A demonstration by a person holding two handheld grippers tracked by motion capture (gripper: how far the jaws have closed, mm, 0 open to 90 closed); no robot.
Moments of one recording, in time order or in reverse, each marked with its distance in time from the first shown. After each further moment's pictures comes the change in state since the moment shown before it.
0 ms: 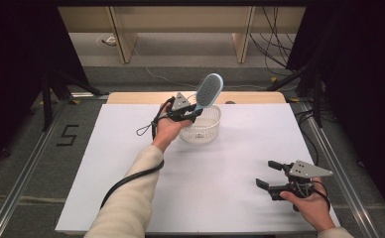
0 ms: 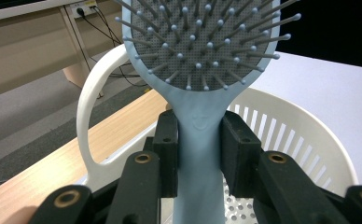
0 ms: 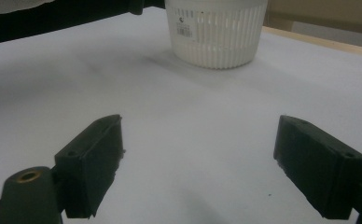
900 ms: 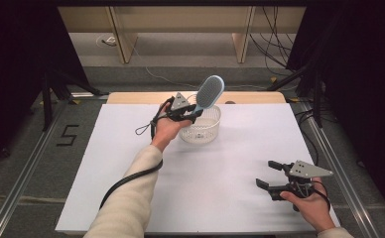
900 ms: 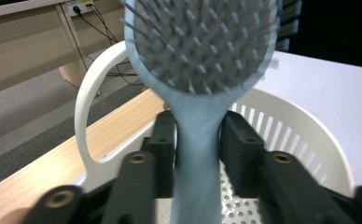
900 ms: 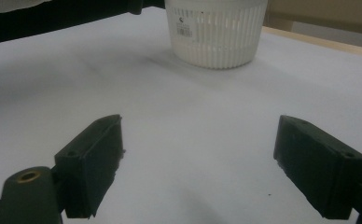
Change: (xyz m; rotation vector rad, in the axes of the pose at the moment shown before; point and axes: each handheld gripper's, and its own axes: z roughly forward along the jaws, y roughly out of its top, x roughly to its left) left arm 0.000 0.001 -0.003 0.008 -0.016 -0.002; right arm 0.000 0.000 0.000 0.002 -0.002 -0.001
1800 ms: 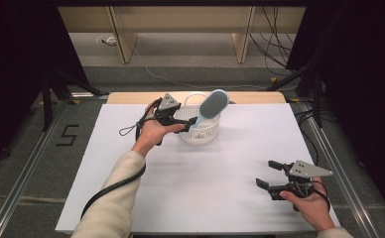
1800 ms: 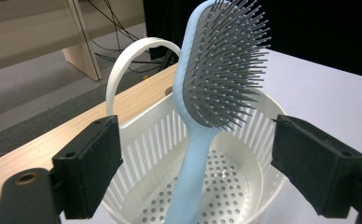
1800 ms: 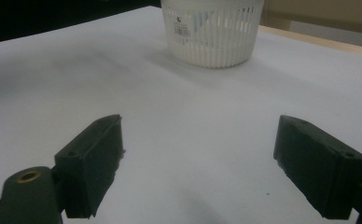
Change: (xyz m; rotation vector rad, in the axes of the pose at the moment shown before) left arm -0.002 0.007 -0.047 0.044 0.015 -0.088; right arm 0.000 0.000 0.000 0.001 -0.007 0.004
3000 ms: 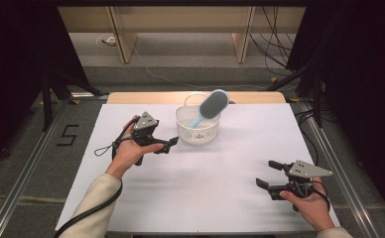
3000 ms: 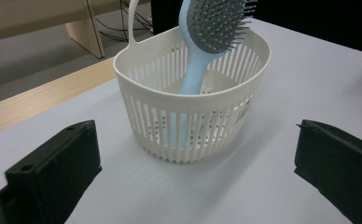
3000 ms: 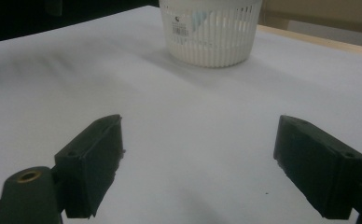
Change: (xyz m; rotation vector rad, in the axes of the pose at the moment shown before) left arm 0.000 -0.049 -0.066 0.043 0.017 -0.059; right arm 0.000 0.000 0.000 0.000 -0.008 0.004
